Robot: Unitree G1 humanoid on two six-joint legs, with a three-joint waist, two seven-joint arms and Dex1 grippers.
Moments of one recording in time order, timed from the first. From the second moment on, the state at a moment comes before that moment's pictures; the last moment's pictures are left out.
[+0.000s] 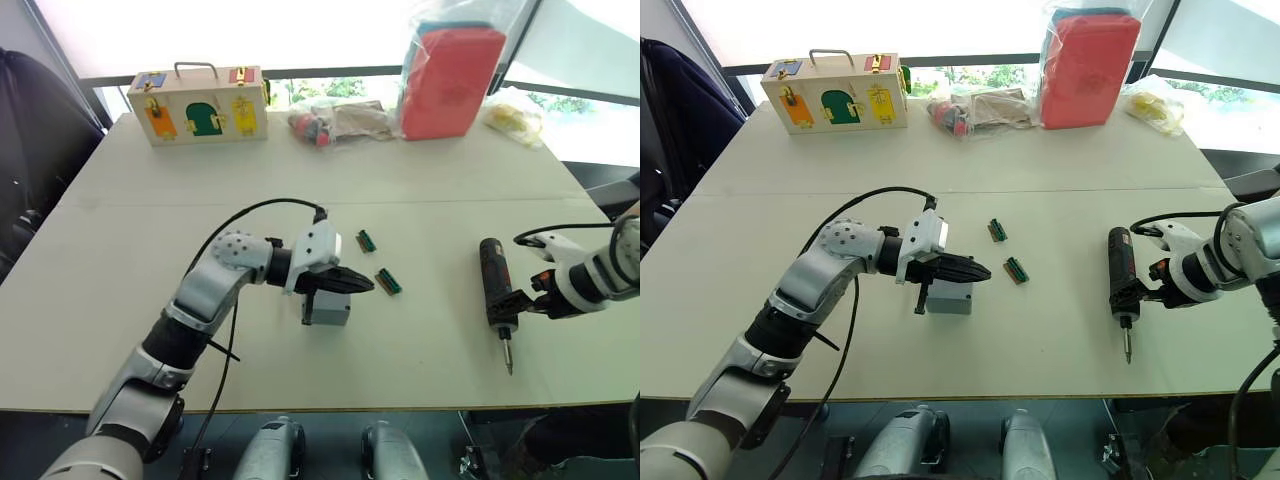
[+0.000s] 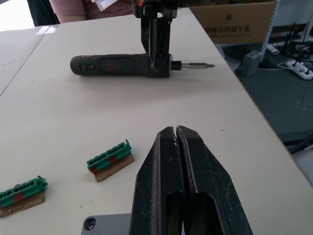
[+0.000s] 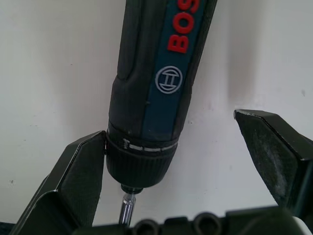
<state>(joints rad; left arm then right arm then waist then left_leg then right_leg) -0.67 0.42 -0.34 -0.05 -0.29 0.35 -1.19 -0.80 -1.15 0.34 0.26 0.70 1.58 0.63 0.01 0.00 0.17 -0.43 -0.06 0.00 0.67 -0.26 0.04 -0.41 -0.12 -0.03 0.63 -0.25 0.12</state>
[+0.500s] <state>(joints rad) -0.55 0.42 -0.33 -0.16 -0.30 0.44 -1.08 -0.86 -1.11 0.52 0.28 0.47 1.49 0.78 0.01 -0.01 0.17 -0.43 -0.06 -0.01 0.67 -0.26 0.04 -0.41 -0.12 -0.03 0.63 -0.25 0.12</state>
